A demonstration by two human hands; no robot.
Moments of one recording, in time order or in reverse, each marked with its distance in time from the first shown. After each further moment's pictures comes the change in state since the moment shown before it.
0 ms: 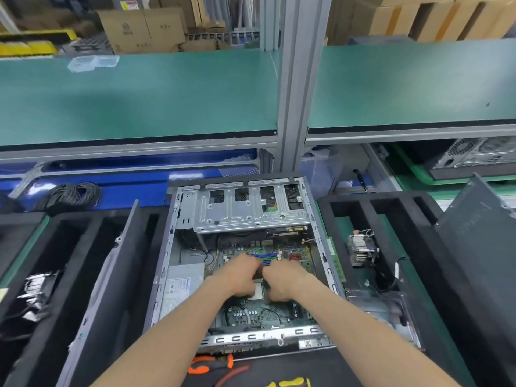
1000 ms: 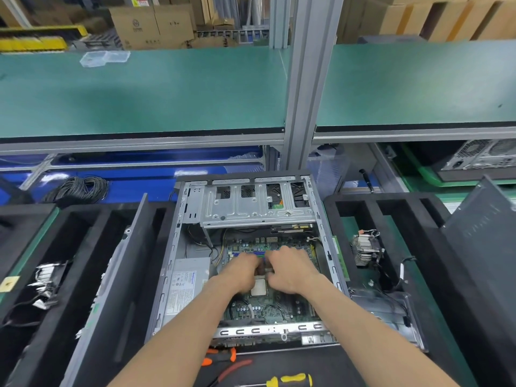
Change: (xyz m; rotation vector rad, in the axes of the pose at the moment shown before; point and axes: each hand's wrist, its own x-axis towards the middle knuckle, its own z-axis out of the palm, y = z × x) left_hand -0.001 -0.004 0.014 -0.128 0.035 -0.091; right_hand -0.009 0.003 -0.006 0.109 0.309 0.032
